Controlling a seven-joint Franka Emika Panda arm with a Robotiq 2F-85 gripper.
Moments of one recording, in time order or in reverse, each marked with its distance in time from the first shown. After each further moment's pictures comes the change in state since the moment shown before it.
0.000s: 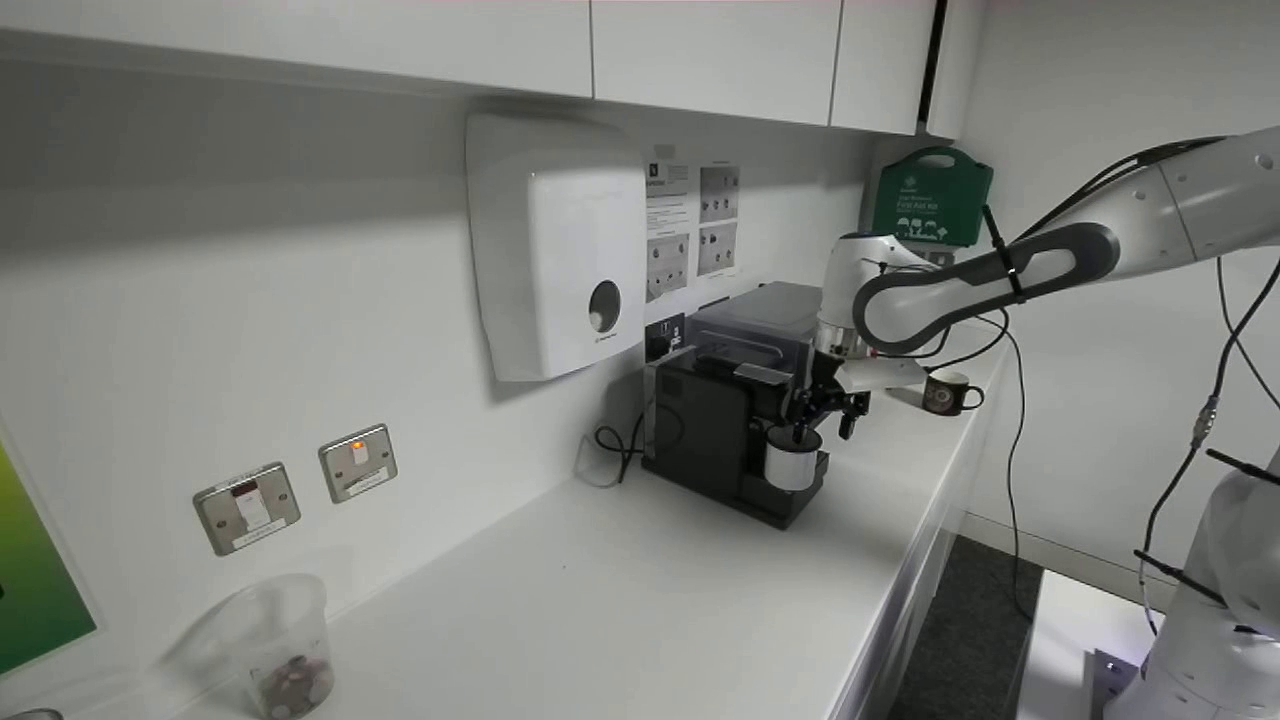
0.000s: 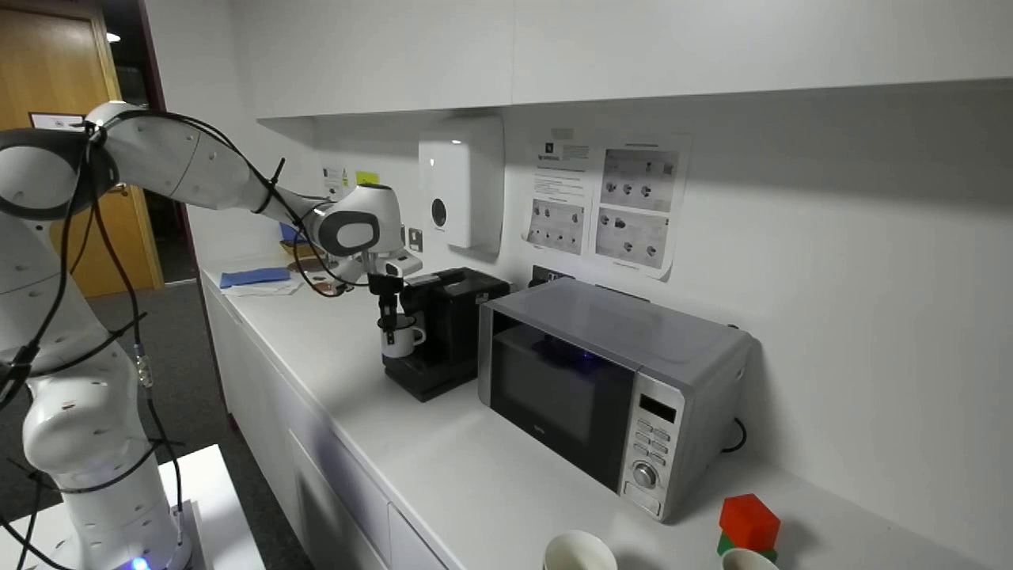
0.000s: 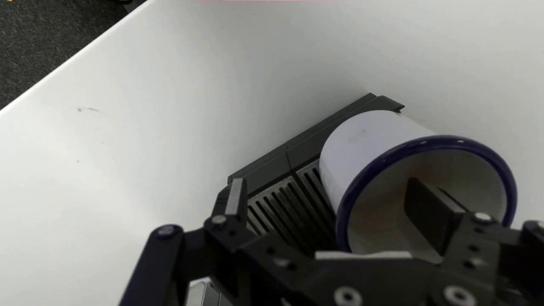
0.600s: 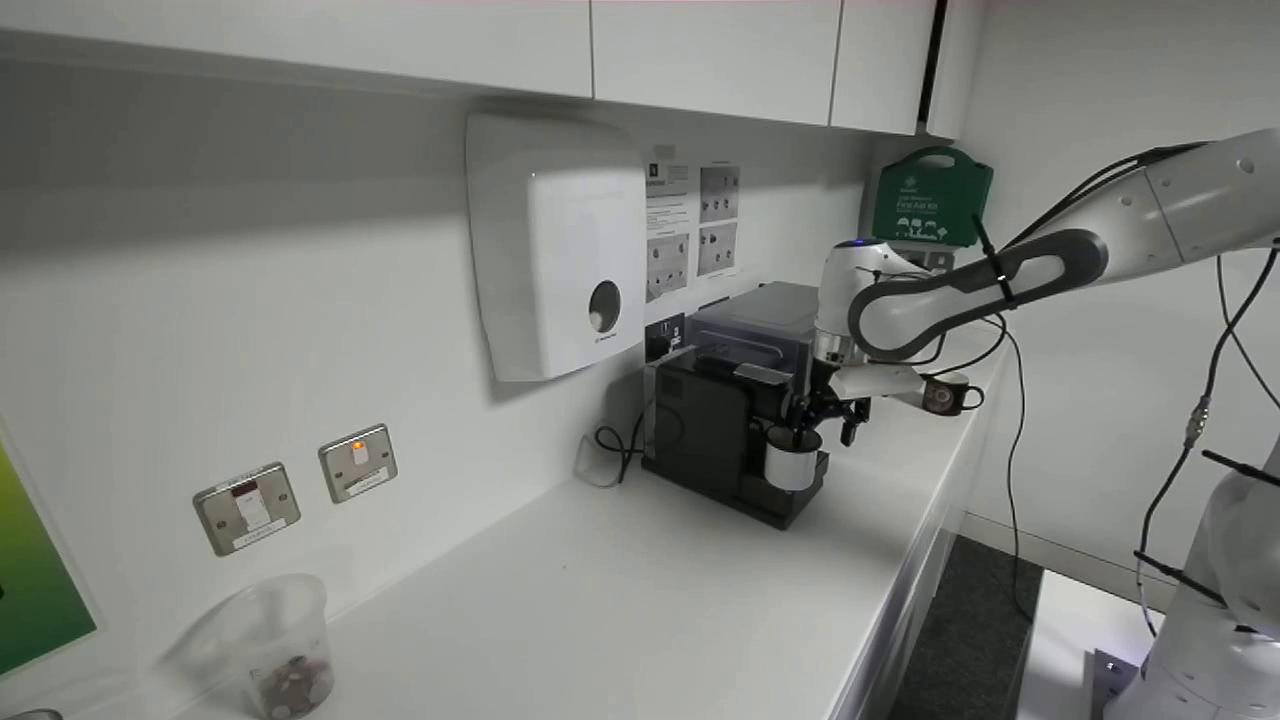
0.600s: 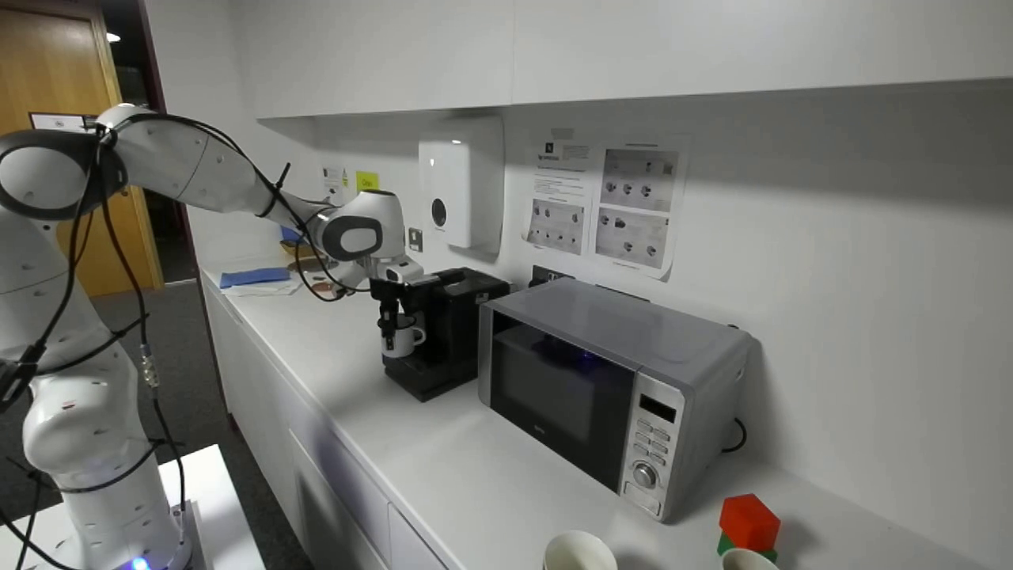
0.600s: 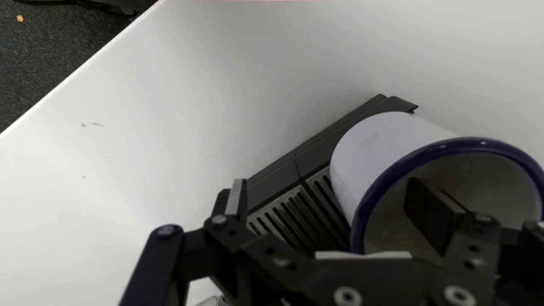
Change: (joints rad) arm 0.000 0.026 -0.002 0.000 -0.012 0.000 0.056
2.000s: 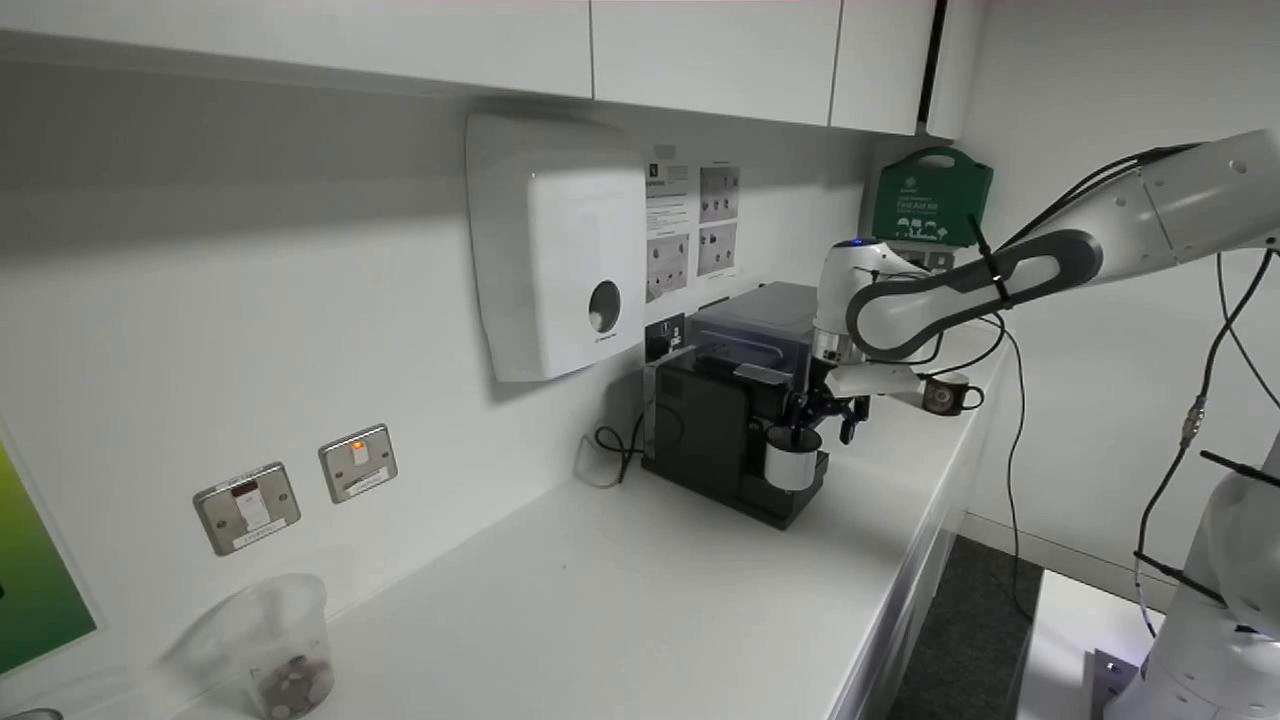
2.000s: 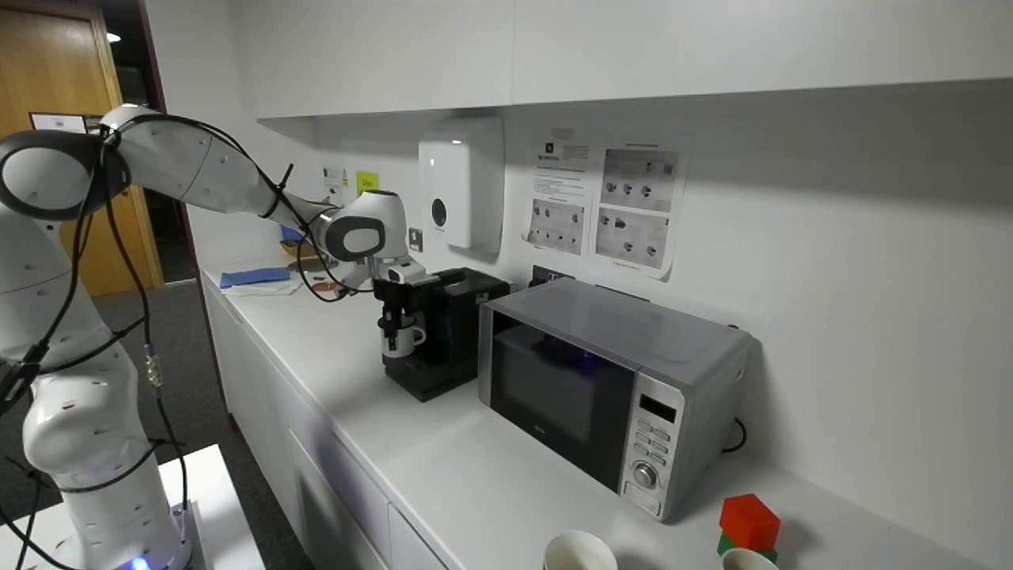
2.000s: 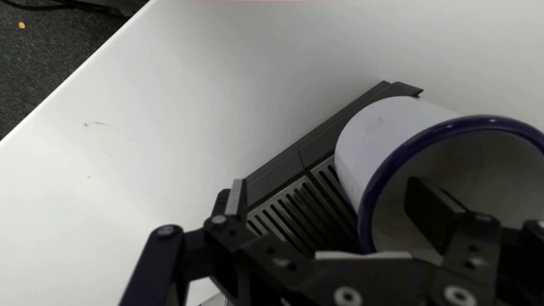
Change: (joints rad) arm 0.000 0.012 -0.009 0.011 -0.010 0.007 0.036
